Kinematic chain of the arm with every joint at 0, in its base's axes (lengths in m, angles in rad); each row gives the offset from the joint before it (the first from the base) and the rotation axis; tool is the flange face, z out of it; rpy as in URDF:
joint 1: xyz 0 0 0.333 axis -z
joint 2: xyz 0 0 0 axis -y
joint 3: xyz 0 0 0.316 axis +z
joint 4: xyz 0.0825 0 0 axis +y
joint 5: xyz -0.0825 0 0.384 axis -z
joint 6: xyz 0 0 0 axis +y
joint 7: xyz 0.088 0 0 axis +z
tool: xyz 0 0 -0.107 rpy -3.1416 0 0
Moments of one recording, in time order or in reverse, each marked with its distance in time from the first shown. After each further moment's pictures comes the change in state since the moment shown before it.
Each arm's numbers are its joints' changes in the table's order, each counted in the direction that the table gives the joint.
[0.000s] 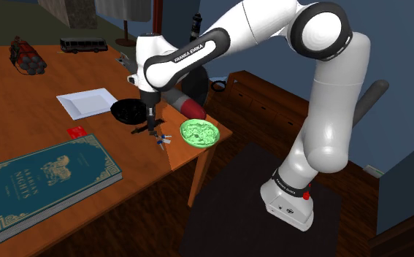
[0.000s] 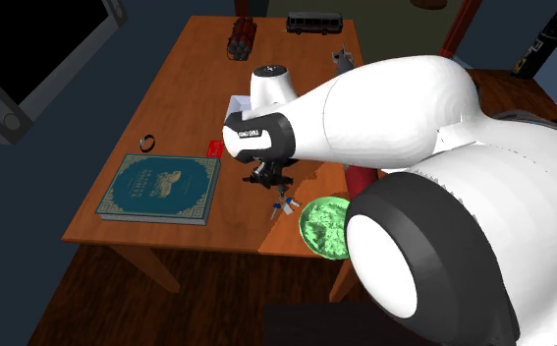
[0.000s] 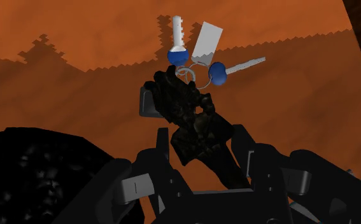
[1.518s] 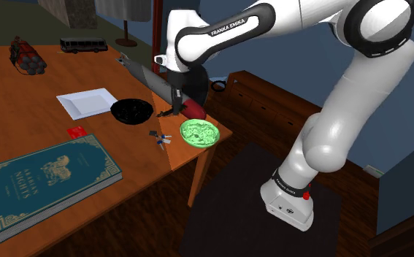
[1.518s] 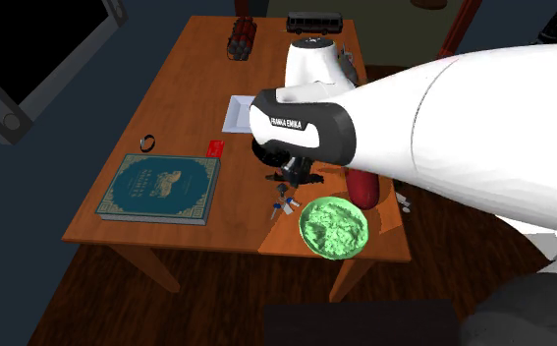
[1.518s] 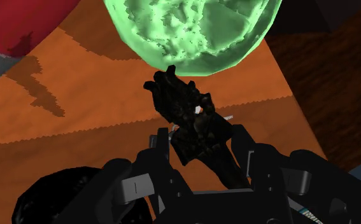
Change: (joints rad) arm 0.061 0.331 -0.032 0.215 -0.037 0.116 0.109
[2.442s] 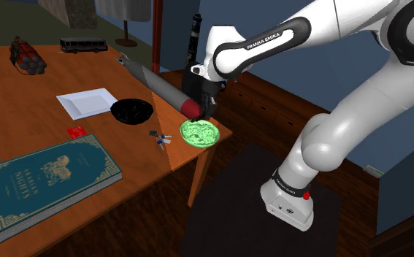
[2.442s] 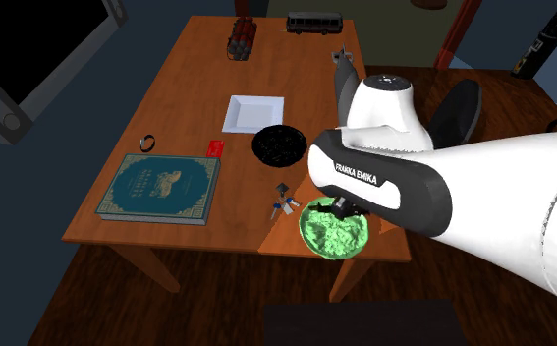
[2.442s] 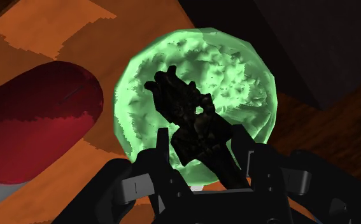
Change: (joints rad) arm 0.081 0.277 -0.098 0.362 0.017 -0.082 0.169
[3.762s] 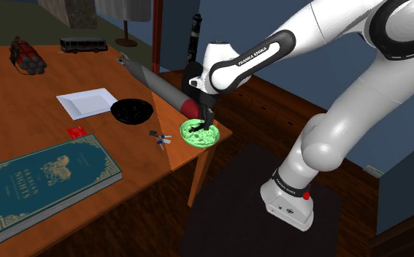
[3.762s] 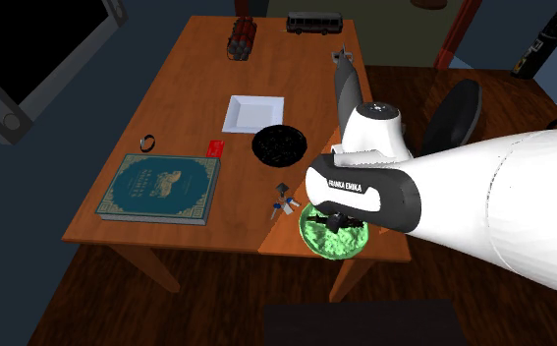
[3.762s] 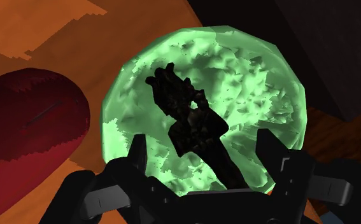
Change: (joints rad) arm 0.000 -0.098 -0.002 0.057 -0.003 -0.155 0.005
